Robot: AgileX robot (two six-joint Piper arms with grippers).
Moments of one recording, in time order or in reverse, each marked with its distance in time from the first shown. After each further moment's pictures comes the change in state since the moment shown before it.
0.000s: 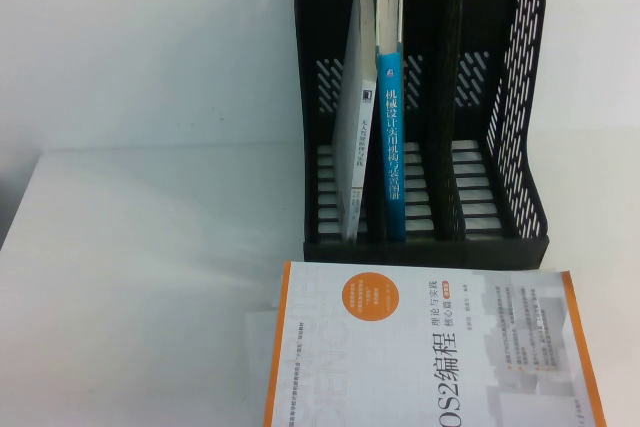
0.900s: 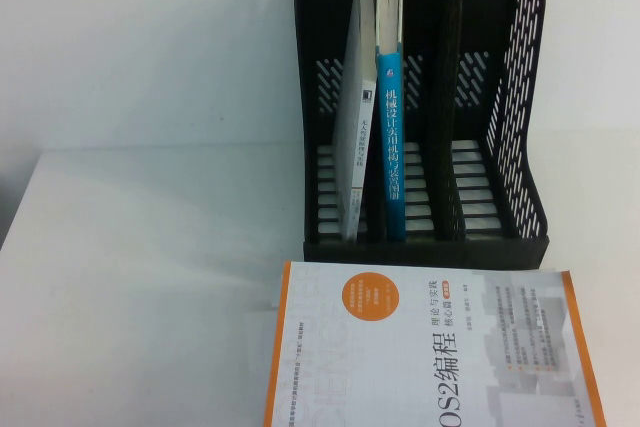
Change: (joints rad) right arm 0.000 0.000 0.000 0.017 0.000 0.000; left arm 0.076 -0.029 0.100 -0.022 0.147 -0.096
